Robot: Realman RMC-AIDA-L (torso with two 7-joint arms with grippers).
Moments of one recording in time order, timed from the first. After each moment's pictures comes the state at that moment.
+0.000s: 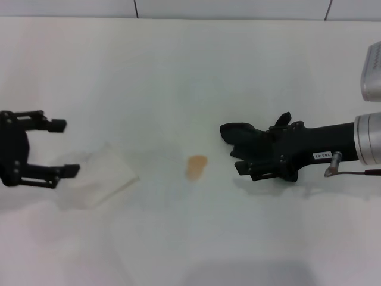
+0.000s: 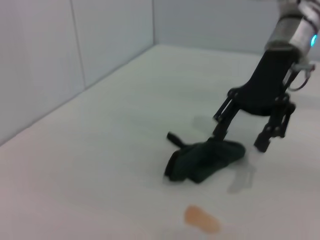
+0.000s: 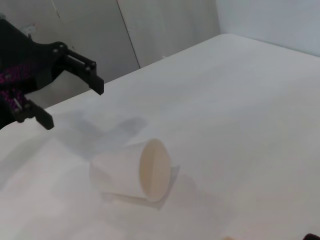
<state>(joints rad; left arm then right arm) -0.38 -2.02 0.72 1.19 2.12 1.85 -1.47 0.31 2.01 -1.48 -1.21 -1.80 -1.22 1.95</state>
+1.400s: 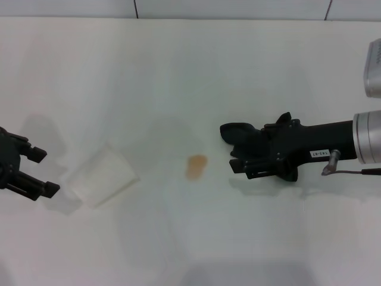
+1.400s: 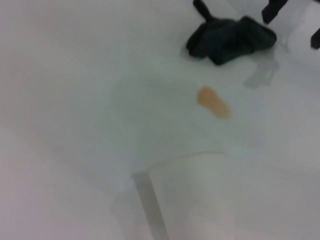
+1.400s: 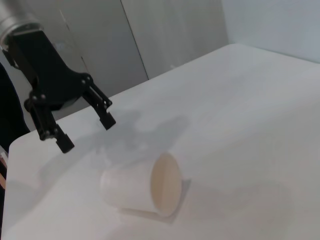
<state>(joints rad) -0.61 -1.96 0.78 1.15 2.54 1.93 -1.82 0.31 2.01 -1.48 -1.22 -1.77 -1.23 1.95</state>
